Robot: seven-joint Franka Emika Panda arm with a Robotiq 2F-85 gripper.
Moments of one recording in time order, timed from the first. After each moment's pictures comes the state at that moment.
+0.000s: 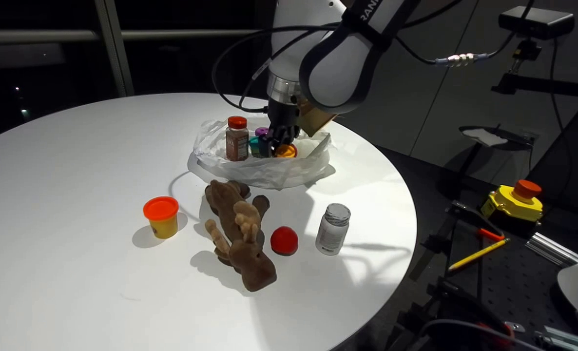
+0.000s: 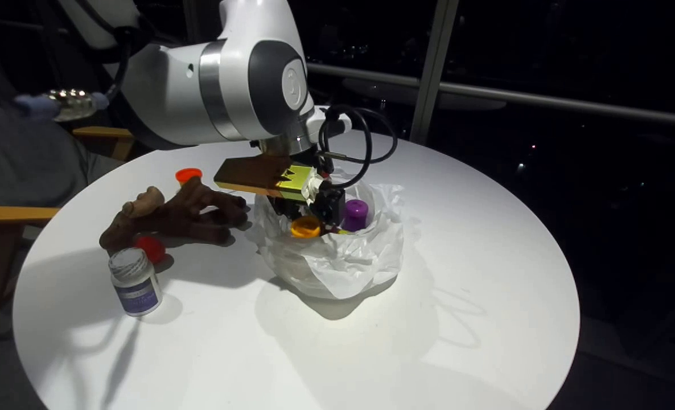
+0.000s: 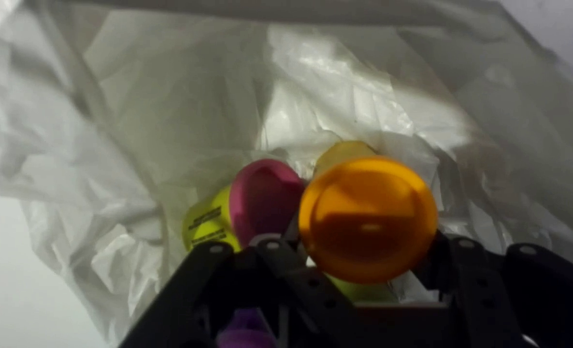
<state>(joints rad) 0.23 0.59 -0.20 -2.10 -0.28 2.85 0.27</state>
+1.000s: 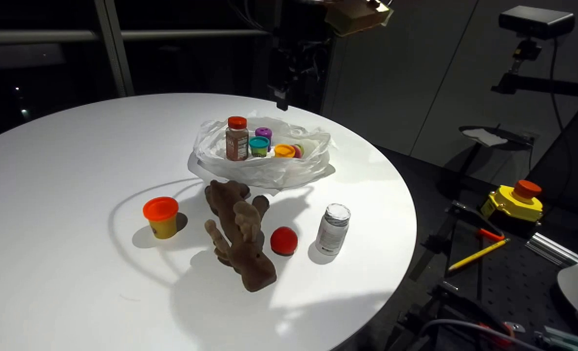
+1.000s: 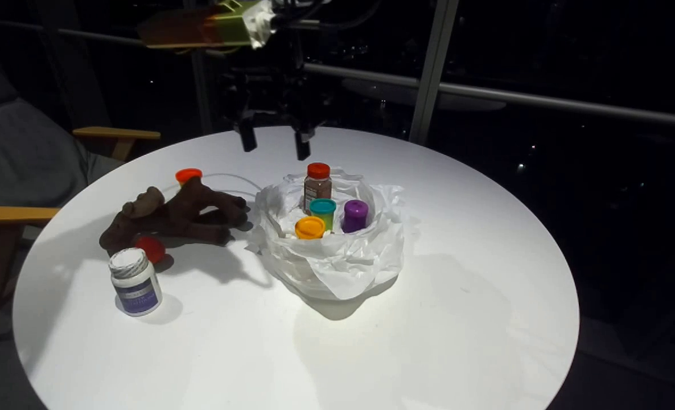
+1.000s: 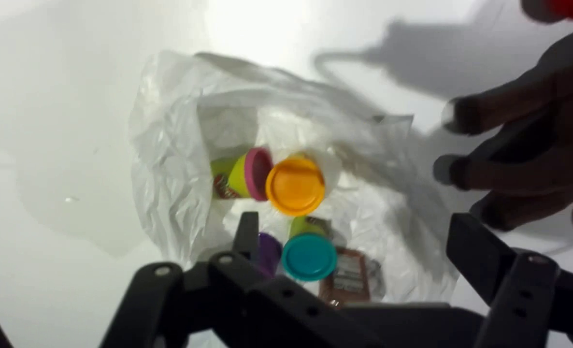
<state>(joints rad) 0.21 0.16 -0.10 -2.23 -0.21 2.44 0.24</state>
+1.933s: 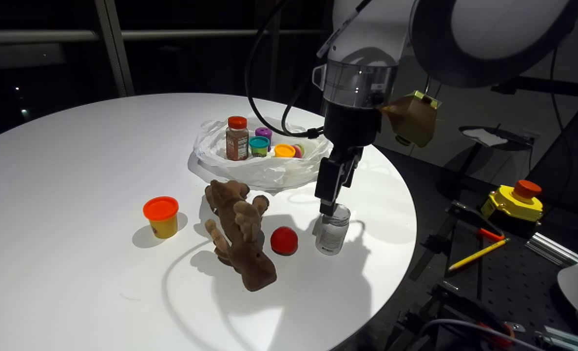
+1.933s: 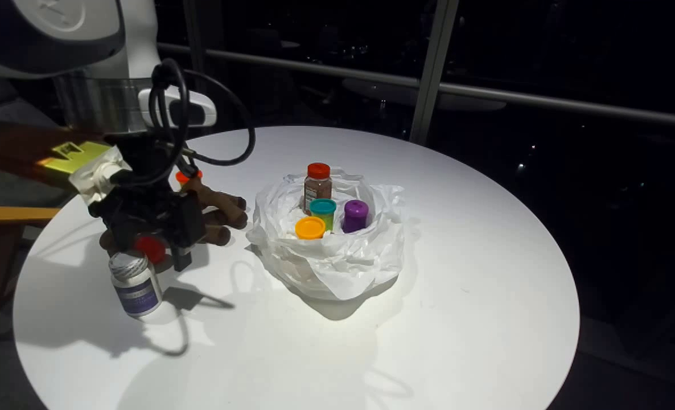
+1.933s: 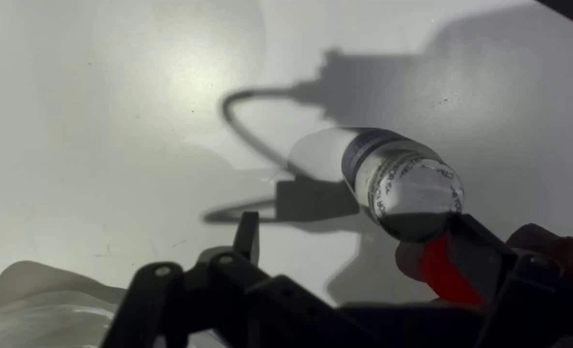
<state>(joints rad) 0.20 0.15 0.07 -2.60 -0.08 2.68 0.19</state>
